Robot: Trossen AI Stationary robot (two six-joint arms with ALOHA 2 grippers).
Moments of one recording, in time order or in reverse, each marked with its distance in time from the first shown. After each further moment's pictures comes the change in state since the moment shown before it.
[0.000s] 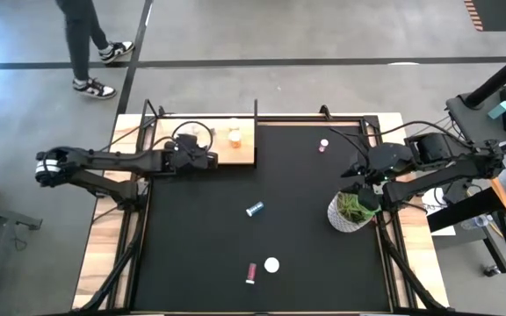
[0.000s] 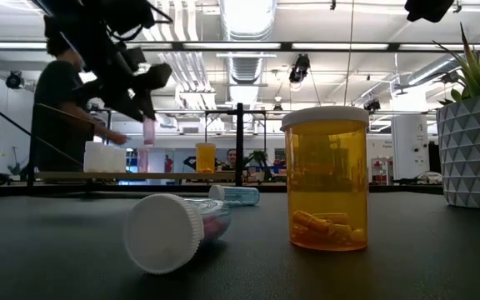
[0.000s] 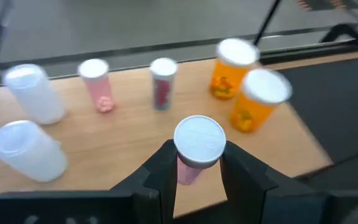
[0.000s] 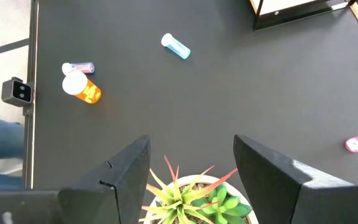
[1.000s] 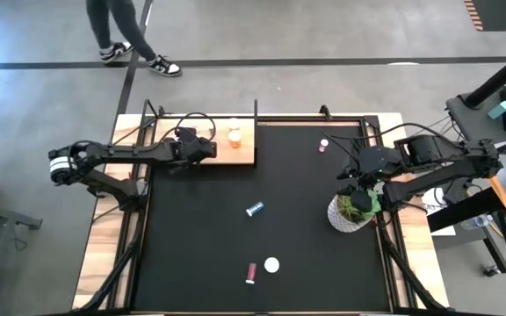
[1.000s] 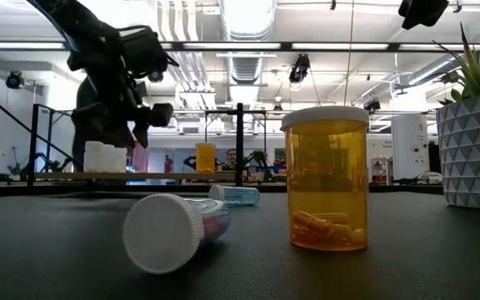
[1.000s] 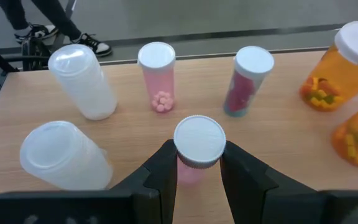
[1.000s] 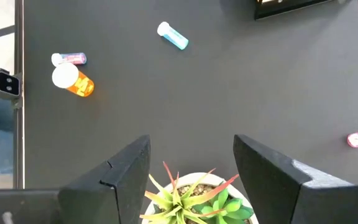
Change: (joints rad) left arm 0.204 0.158 -0.029 0.064 0.008 0.000; right arm 0.000 0.060 0.001 0.000 0.000 0.000
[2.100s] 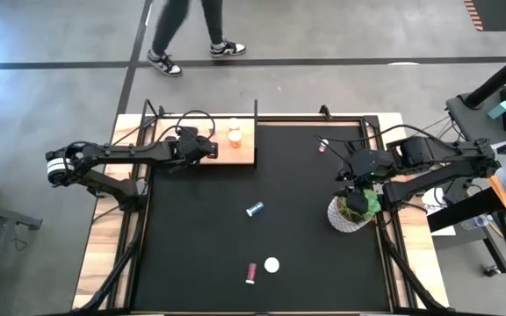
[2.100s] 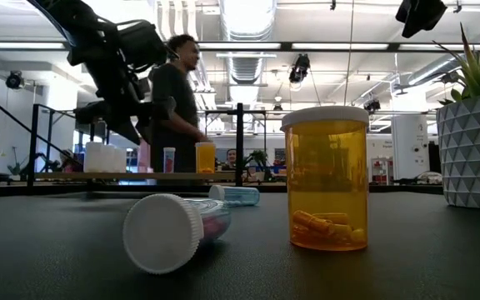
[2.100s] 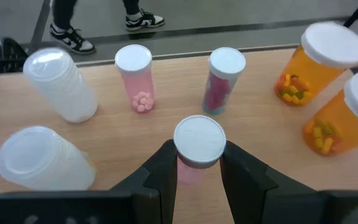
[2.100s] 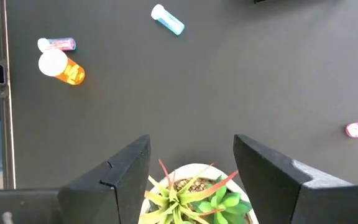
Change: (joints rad) left arm 0.000 -0.030 0.010 0.015 0.059 0.050; right arm 0.000 0.043 0.000 -0.024 0.000 0.000
